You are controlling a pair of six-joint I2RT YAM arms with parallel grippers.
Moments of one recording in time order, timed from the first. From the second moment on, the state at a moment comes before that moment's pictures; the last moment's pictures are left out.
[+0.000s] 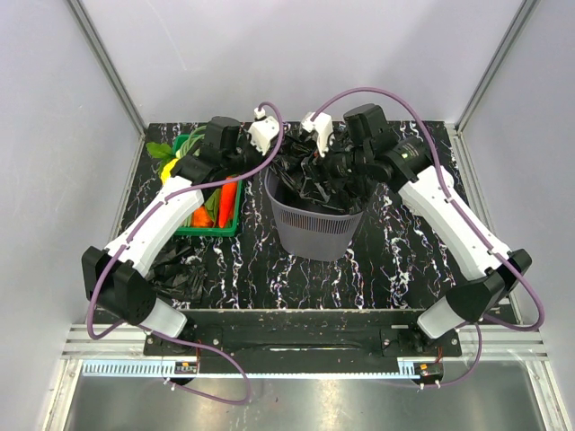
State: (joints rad) left arm -0.46 1.49 1.45 -0.49 0.20 0.34; right arm 0.61 1.55 1.81 -0.91 -0.47 -0.22
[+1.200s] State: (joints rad) left arm -0.46 1.49 1.45 -0.50 0.20 0.37; right arm 0.64 1.56 1.85 -0.96 -0.54 -0.21
